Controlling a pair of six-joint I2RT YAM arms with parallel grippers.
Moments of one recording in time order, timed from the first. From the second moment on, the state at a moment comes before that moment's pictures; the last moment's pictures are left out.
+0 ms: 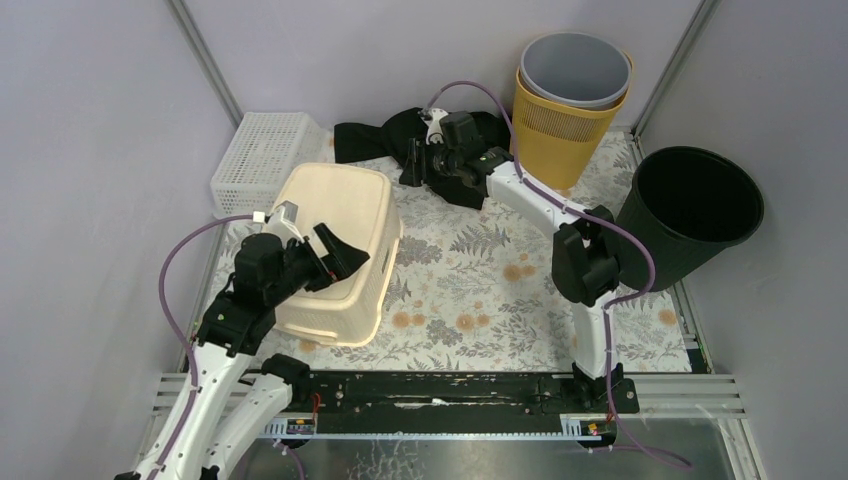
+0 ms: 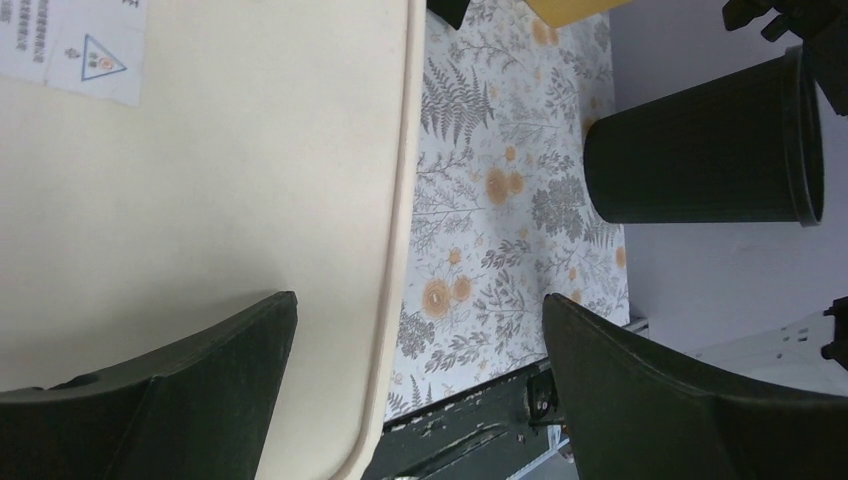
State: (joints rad) left arm -0.31 0.61 0.77 -0.60 0.24 -0.74; right arm 0.59 2.07 1.82 -0.32 -0.33 0.39
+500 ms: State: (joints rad) left arm -0.31 0.63 0.93 -0.86 0.18 -0.69; right arm 0.62 2.00 1.70 -0.10 -0.31 0.28
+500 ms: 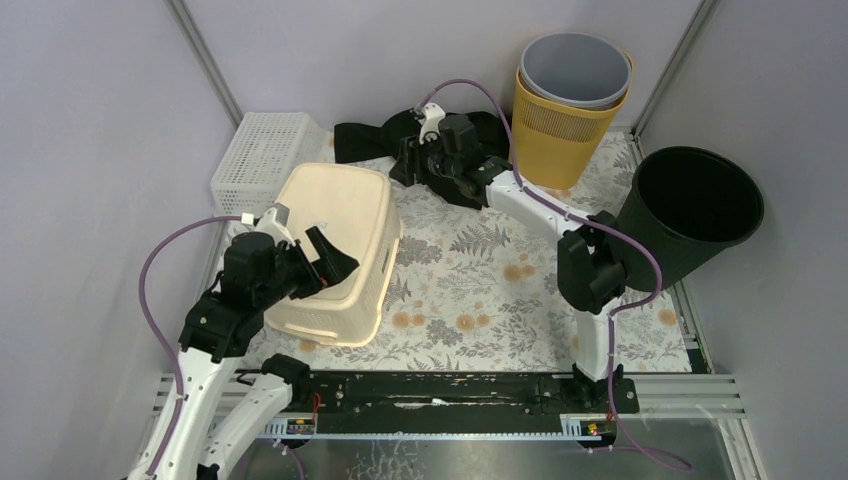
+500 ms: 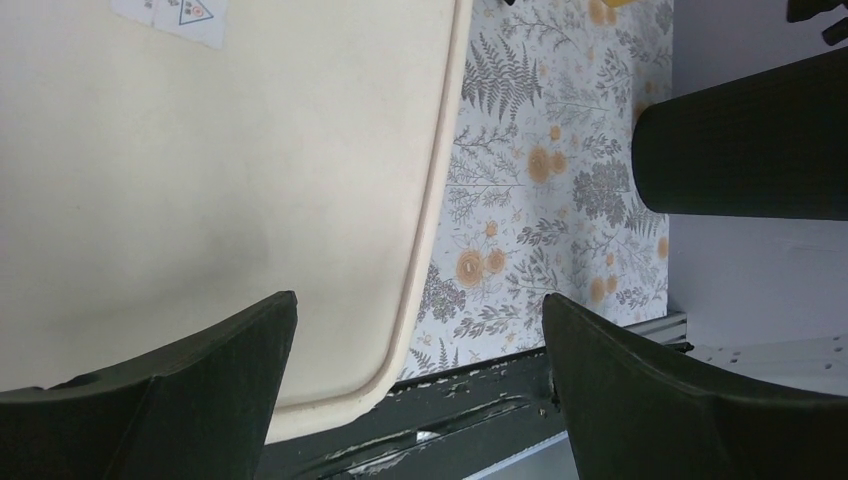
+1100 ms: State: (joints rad) left arm -0.31 0.61 0.94 -0.95 0.16 -0.69; right arm 0.71 2.02 1.81 -0.15 -0.28 0.13
